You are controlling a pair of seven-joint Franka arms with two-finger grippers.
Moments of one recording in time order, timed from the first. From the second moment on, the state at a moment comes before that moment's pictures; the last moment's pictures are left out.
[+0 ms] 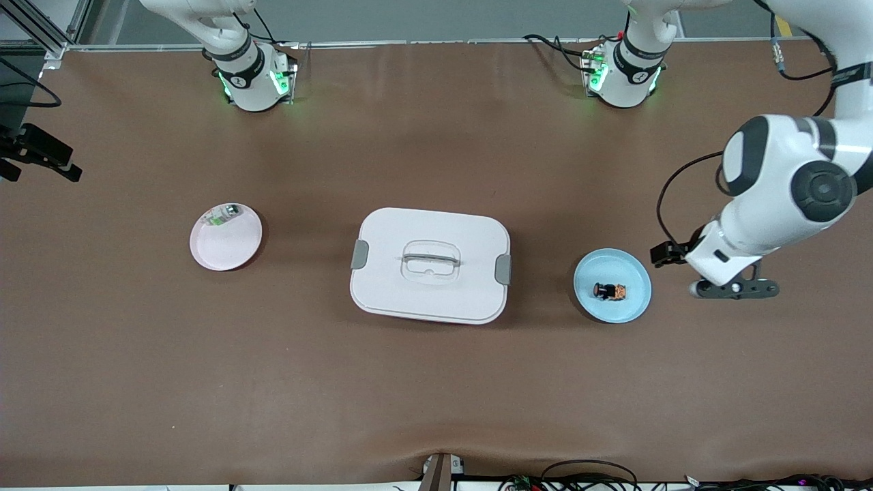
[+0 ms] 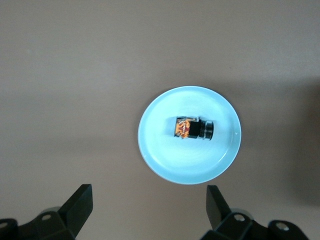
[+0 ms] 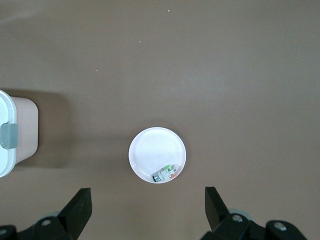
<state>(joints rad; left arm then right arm) -0.03 0.28 -0.13 -1.83 0.07 2.05 -0.14 -0.03 -0.05 -0.06 -1.57 0.03 1.57 -0.05</state>
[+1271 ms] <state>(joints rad) -0.05 0.54 -0.16 -1.96 0.07 2.48 -0.14 -0.03 -0.05 -0.05 -1.57 0.03 1.57 -0.05</state>
